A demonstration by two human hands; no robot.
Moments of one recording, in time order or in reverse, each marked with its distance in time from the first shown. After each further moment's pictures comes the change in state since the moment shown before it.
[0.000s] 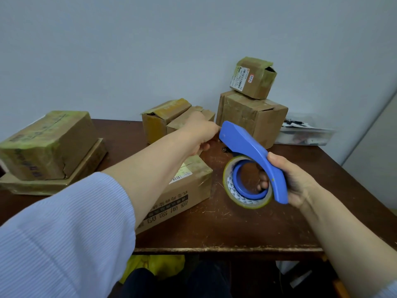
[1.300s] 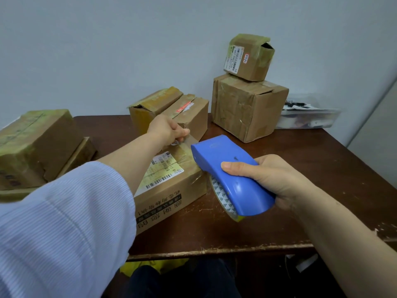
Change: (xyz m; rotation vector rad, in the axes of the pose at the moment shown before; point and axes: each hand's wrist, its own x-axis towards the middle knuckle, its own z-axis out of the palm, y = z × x) left_hand 0.081 -0.065 -0.035 0.373 0.109 0.104; right_hand -0.002 0.000 0.033 -0.463 0.168 0.210
